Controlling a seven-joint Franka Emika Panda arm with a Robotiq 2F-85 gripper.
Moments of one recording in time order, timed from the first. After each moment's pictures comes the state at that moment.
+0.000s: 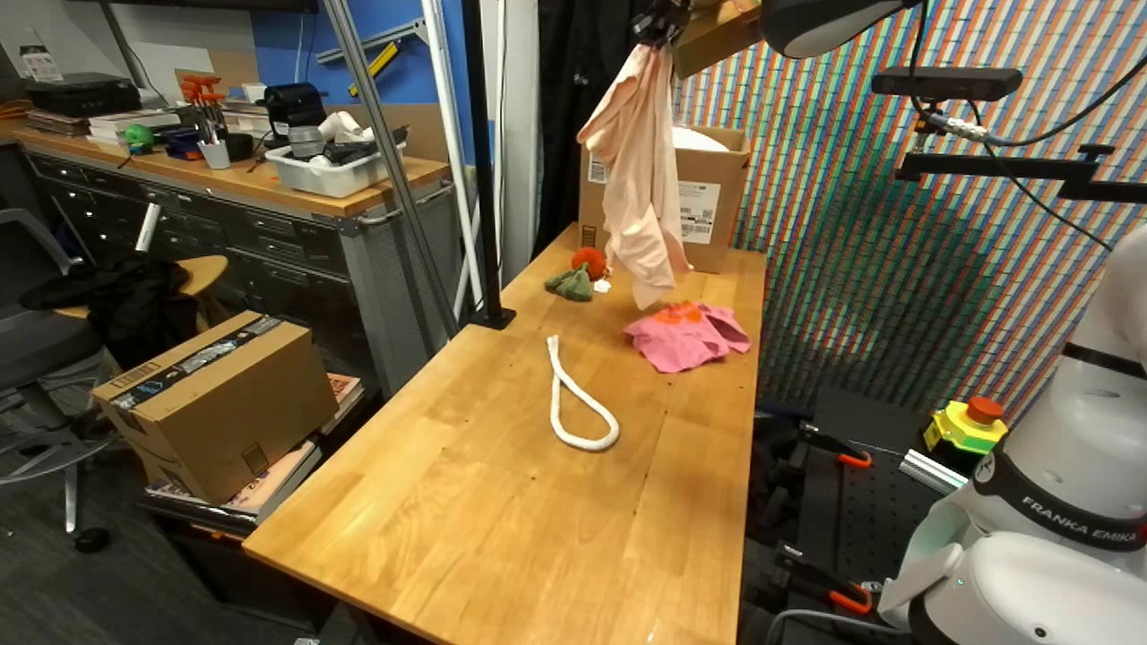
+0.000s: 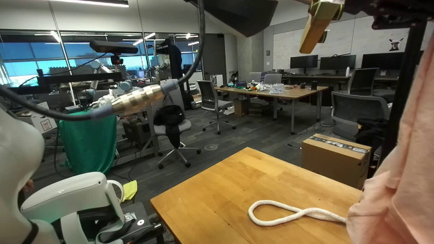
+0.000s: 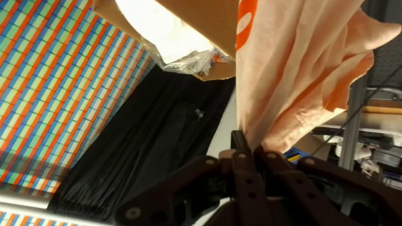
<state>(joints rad) -0.08 -0.22 -0.16 -2.15 -1.35 2.44 1.16</state>
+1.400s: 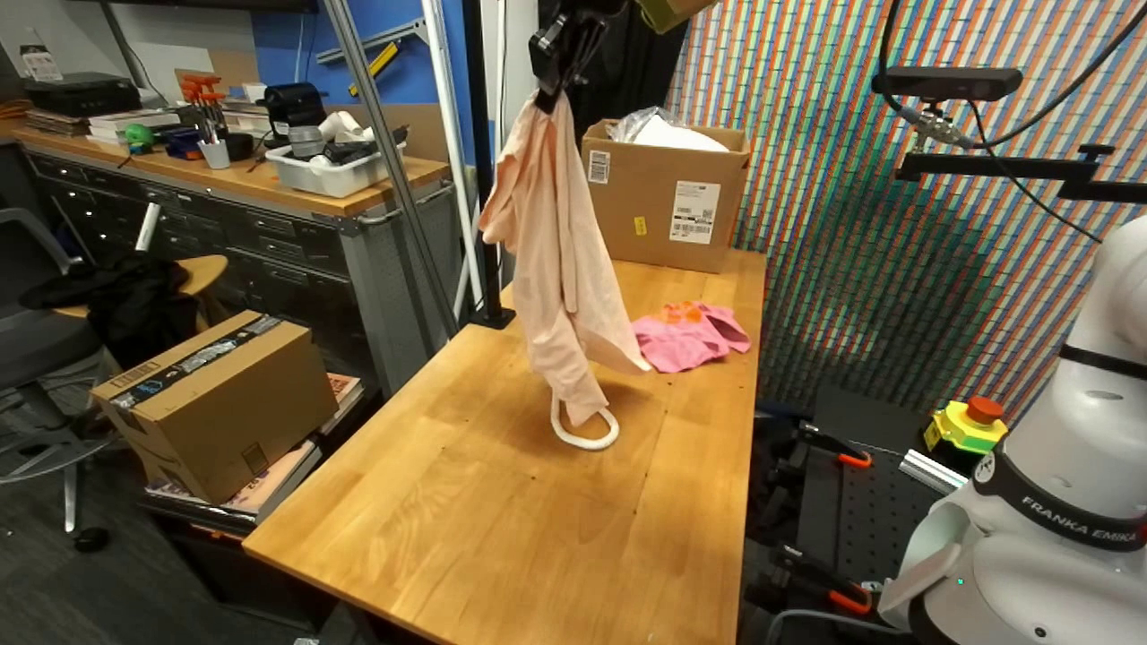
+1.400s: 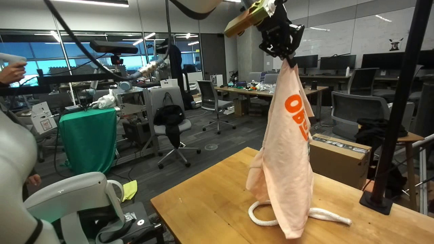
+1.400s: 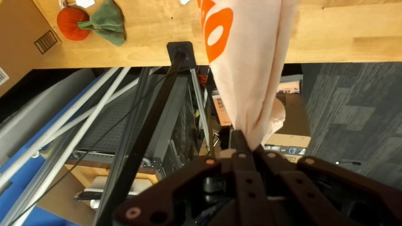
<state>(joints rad) 0.04 -0.20 0.05 -2.08 -0.28 2.37 0.17</state>
